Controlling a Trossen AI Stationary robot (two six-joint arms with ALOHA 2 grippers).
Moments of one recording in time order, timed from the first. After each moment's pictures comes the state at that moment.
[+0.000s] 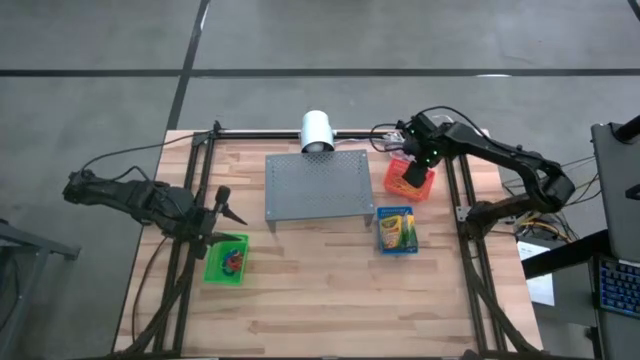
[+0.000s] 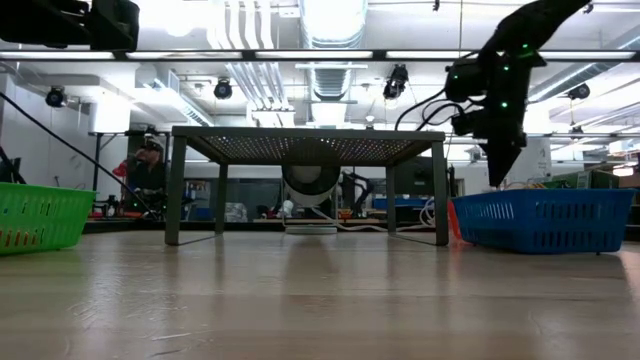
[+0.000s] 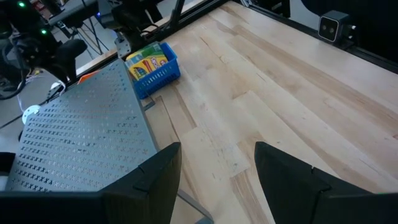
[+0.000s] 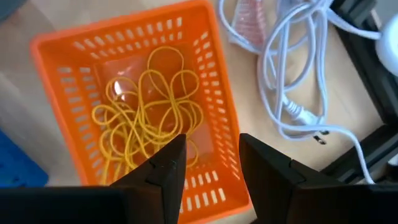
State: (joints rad) left arm -0.25 0.47 0.56 -0.57 -0.03 0.39; right arm -0.80 1.34 0.93 -0.91 0.06 -0.17
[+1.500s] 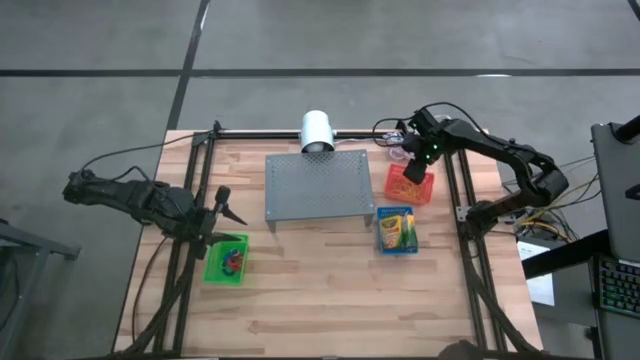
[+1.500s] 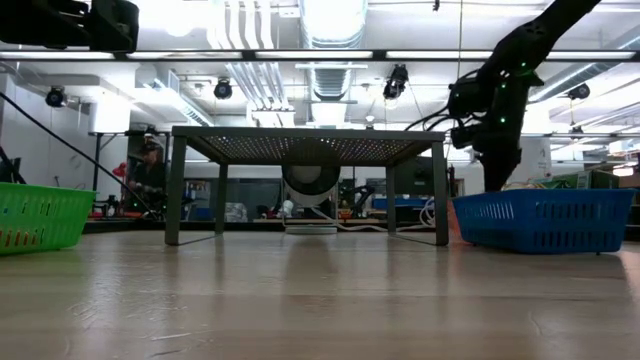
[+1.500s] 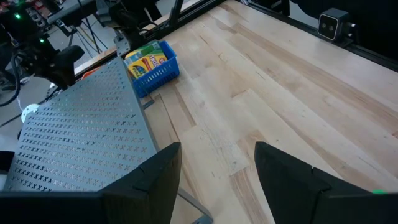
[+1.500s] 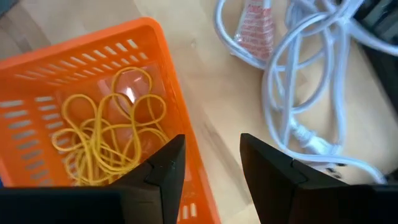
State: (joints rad) left arm -0.25 0.47 0.56 -0.58 -0.03 0.39; right arm -0.91 1.41 0.90 -0.80 -0.05 -0.30
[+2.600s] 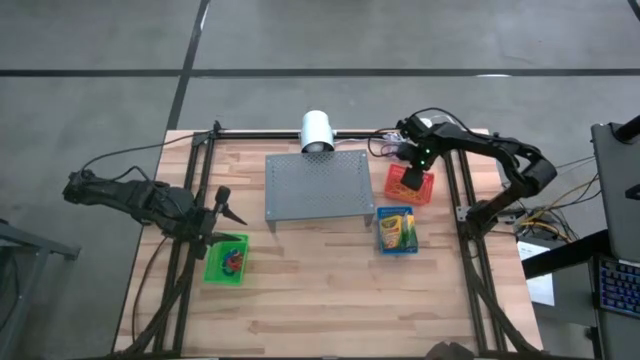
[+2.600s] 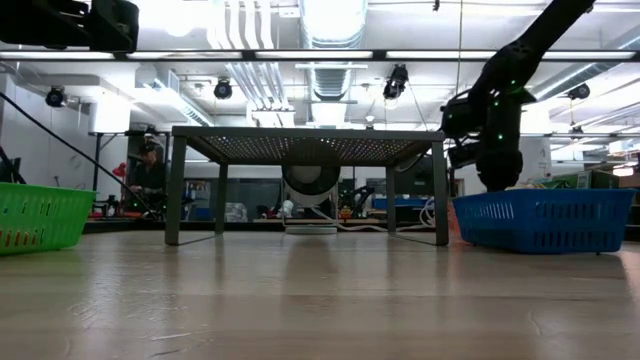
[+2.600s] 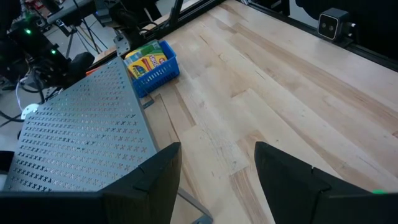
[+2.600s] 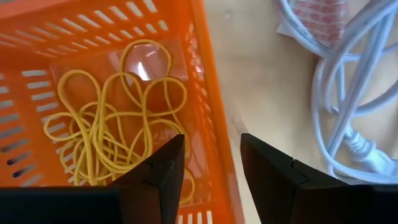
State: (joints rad) left arm -0.25 0.47 0.56 -0.58 -0.03 0.39; right arm -0.88 1.53 0.88 -0.79 -0.08 -0.35
